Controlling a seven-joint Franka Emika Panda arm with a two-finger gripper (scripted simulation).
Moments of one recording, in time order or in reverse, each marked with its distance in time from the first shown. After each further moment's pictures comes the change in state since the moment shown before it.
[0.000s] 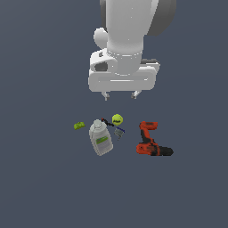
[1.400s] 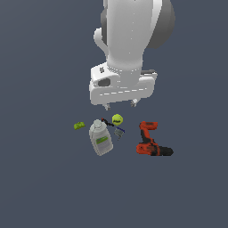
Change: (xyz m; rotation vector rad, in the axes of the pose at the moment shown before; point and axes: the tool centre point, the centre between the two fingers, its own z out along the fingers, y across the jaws) arm 0.019 0.000 0.026 0.000 -0.001 -0.145
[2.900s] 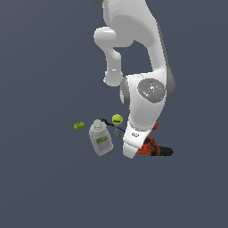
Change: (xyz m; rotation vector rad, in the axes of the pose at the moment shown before) arm 0.063 -0.061 0.162 0.043 -0.011 -0.885
